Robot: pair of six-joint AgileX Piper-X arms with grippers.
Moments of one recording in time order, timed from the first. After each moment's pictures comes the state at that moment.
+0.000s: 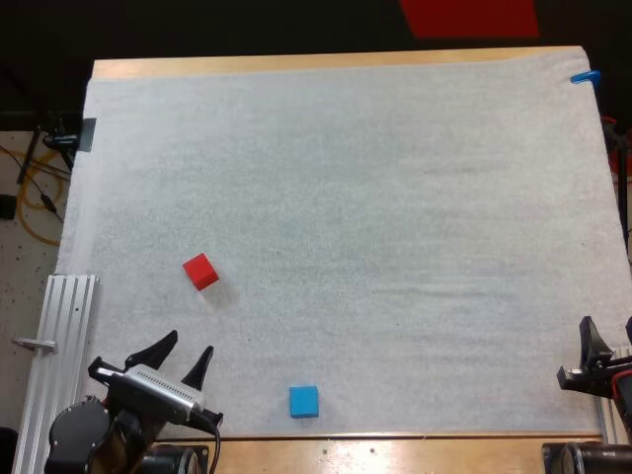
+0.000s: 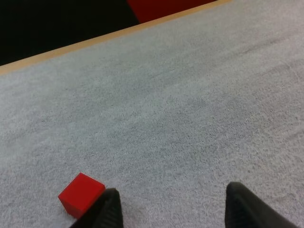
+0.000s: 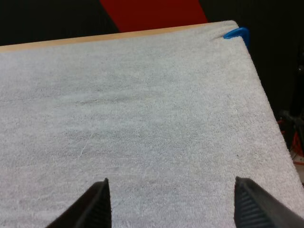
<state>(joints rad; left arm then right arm) -0.04 -0.01 -0.51 1.03 0.33 -1.58 -0.04 -0.01 -0.49 0.98 -0.06 -1.82</state>
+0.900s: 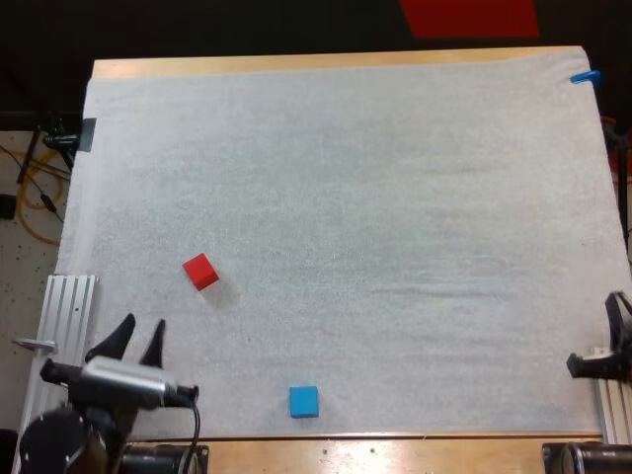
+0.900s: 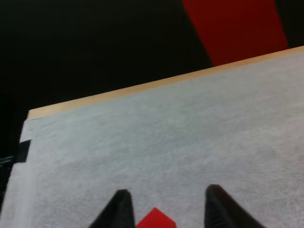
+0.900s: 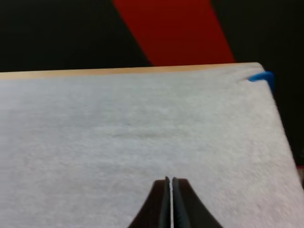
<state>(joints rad) -0.04 0.08 -0.67 0.98 0.09 -1.64 -0.04 0.18 -0.69 0.93 -0.17 -1.87</state>
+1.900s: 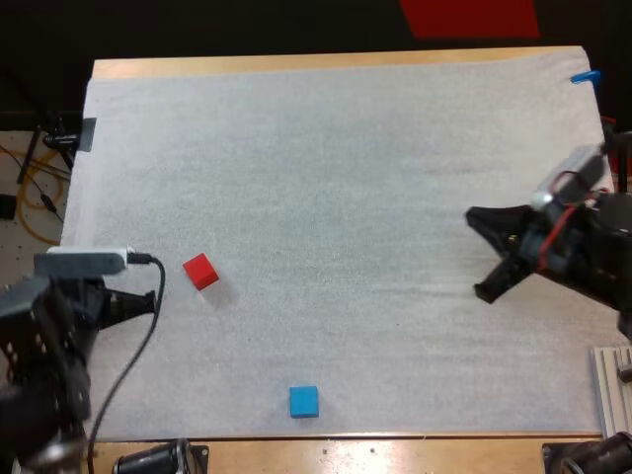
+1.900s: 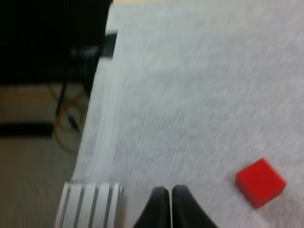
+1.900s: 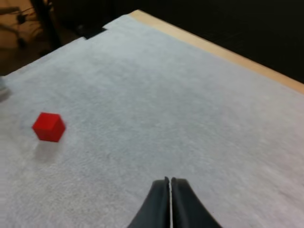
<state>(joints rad) 0.31 0.65 -0.84 0.98 0.07 -1.54 0.41 0.88 -1.02 0.74 -0.35 -2.05</state>
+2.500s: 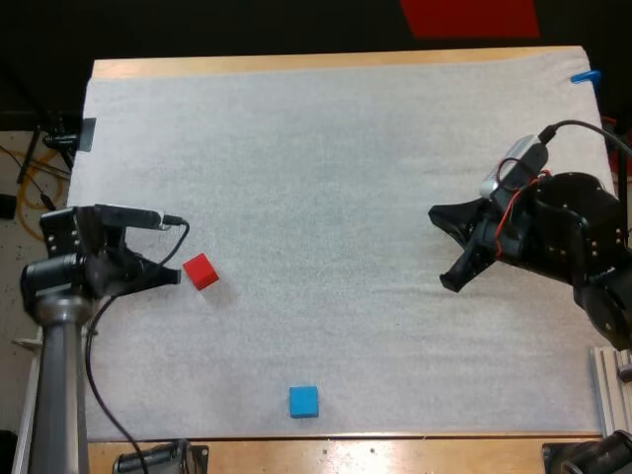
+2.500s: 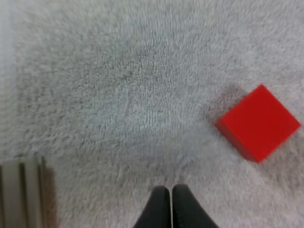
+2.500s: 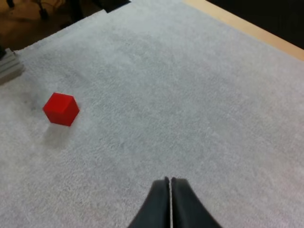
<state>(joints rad) 0.25 1.18 -0.84 0.90 0.09 -1.46 0.48 1.02 -1.02 0.67 -0.35 -2.06</state>
